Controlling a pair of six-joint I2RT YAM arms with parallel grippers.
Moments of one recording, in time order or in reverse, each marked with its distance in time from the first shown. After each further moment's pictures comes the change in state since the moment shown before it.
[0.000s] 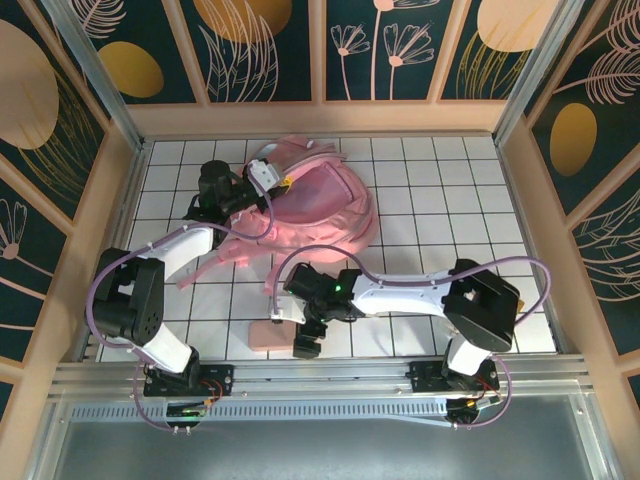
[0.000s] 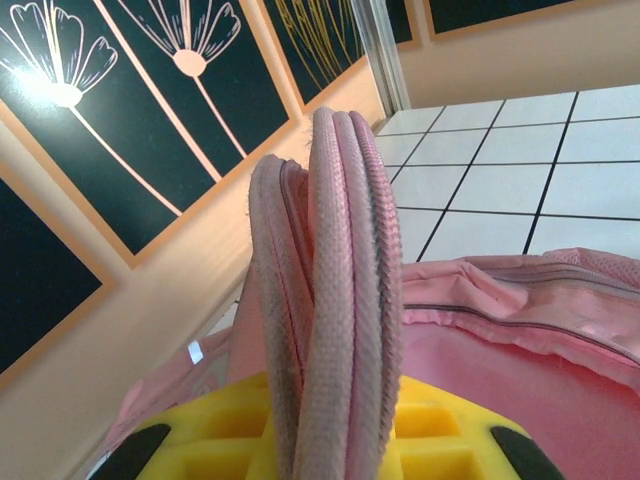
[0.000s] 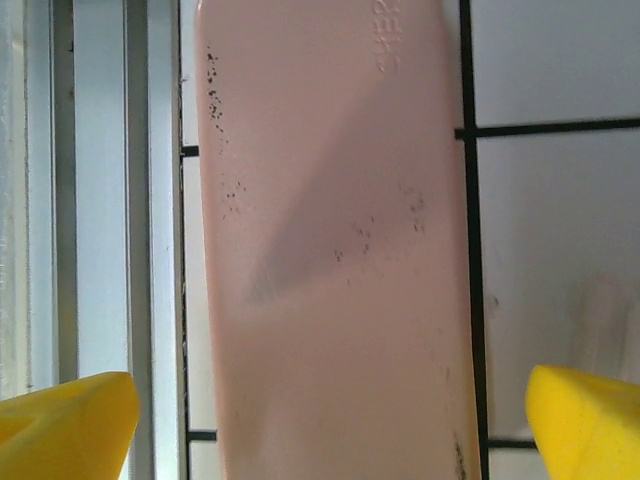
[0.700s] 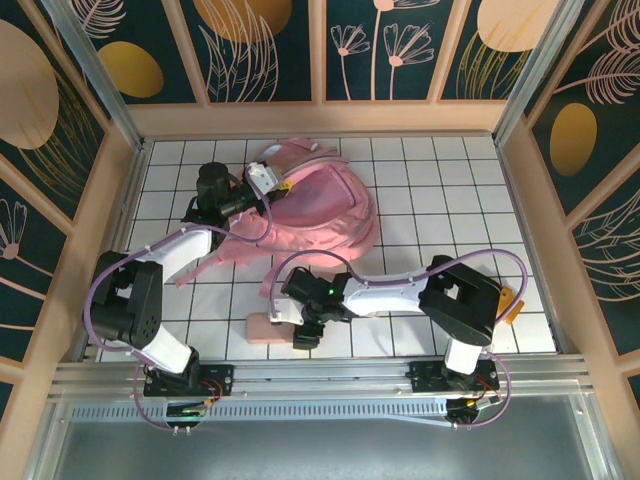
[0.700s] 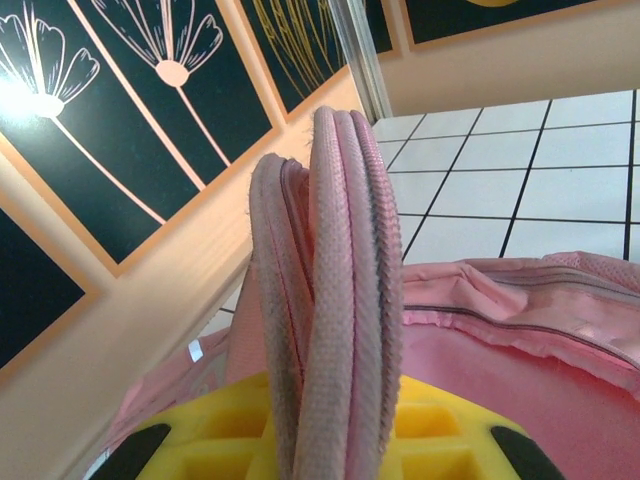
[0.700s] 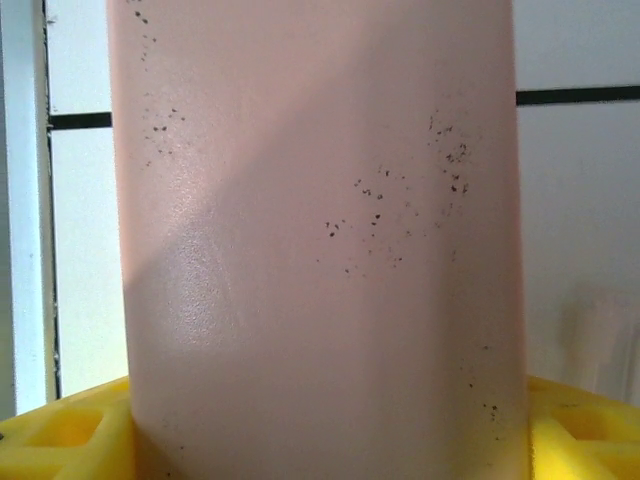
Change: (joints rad) left arm 0.004 -0.024 -0.021 -0.002 0.040 0.001; right arm -0.010 0.074 -0.032 0.095 0.066 -0.011
